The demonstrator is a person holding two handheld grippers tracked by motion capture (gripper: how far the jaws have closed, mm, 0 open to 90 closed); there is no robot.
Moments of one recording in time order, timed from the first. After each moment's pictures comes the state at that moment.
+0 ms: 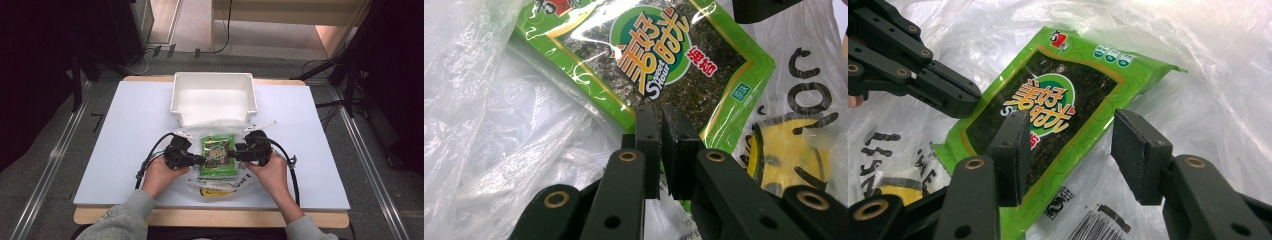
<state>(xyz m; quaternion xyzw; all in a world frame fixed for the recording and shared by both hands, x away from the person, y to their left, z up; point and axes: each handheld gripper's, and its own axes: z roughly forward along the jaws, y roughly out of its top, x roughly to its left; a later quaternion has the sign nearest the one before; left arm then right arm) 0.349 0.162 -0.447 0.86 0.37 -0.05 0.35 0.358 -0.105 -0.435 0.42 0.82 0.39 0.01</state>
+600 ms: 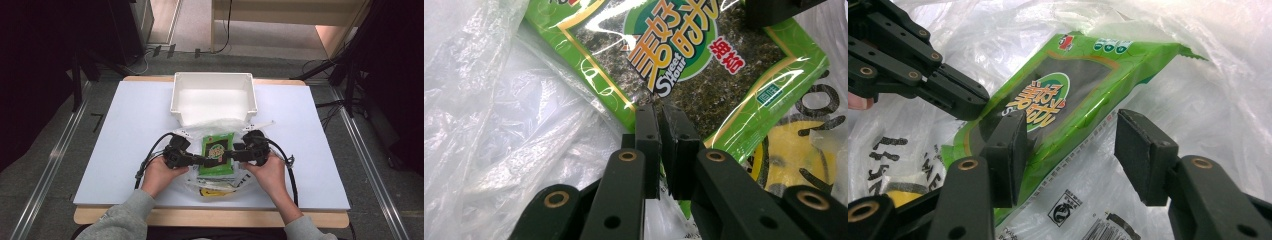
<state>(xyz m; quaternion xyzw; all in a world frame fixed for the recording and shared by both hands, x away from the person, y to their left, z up) 0.352 0.165 -0.450 0.85 0.39 -0.06 0.35 0.358 -0.099 -0.434 0.42 0.82 0.39 0.01</state>
